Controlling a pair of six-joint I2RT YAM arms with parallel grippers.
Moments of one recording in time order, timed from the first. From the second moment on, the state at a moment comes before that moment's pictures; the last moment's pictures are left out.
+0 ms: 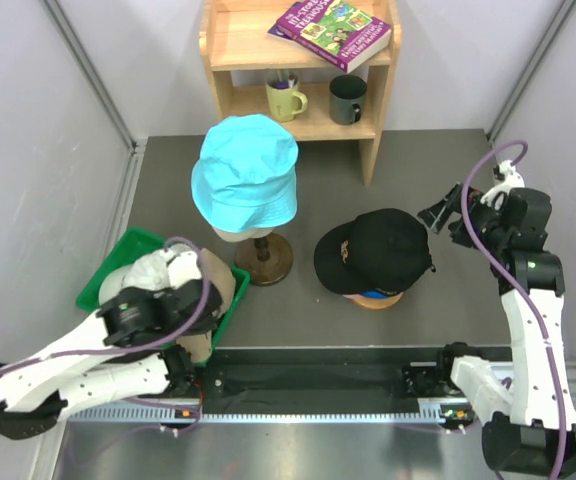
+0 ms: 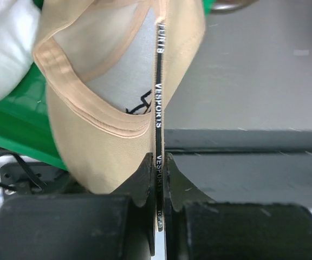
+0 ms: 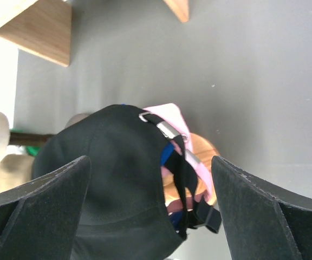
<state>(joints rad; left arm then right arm) -1.09 0.73 0.93 -1.36 -0.48 -1.11 -0.12 0.84 1.02 -0.68 -0.38 0.41</state>
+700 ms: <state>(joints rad) -1.09 0.62 1.05 -0.98 0.33 -0.97 0.11 0.89 1.11 -0.58 -0.59 0.40</state>
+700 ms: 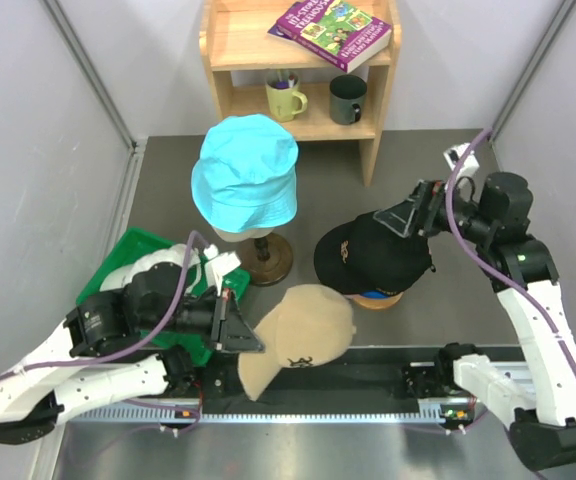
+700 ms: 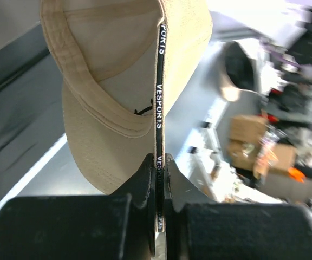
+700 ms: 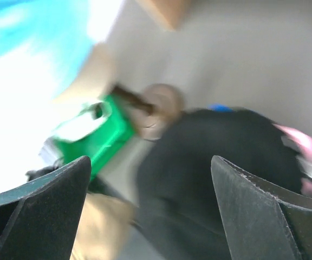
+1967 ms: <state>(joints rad) -1.09 0.73 1.06 -0.36 0.27 -1.03 0.31 0.59 1.15 -0.62 -0.75 0.52</state>
